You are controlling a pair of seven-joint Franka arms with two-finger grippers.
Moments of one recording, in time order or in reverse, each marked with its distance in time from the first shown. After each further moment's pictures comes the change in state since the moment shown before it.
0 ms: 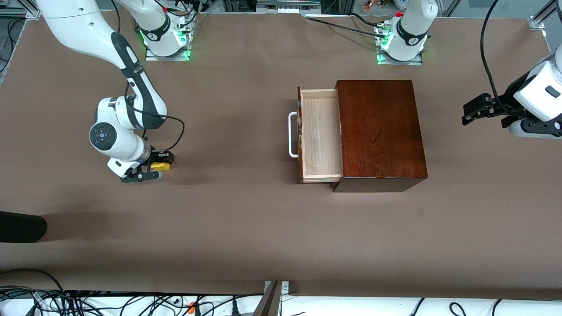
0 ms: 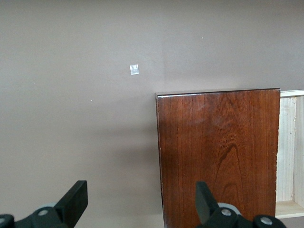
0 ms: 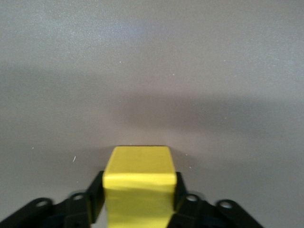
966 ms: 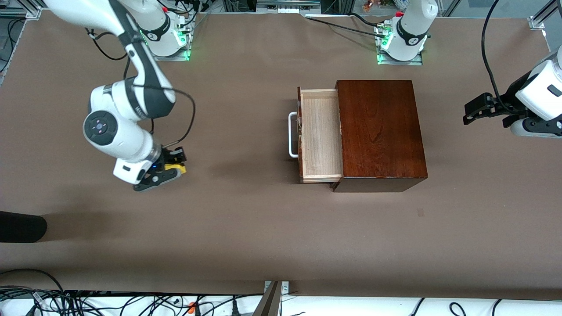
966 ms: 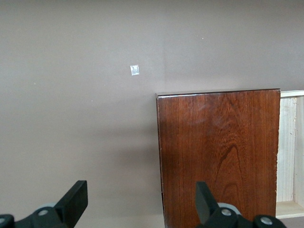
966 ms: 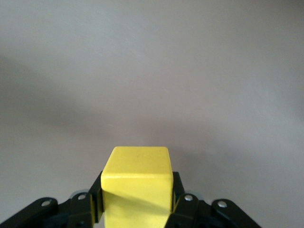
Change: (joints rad) left arm 0.000 -0.002 0.001 -0.001 0.000 0.002 0.001; right arm 0.076 -0.067 0.119 0.352 0.000 -0.337 -0.110
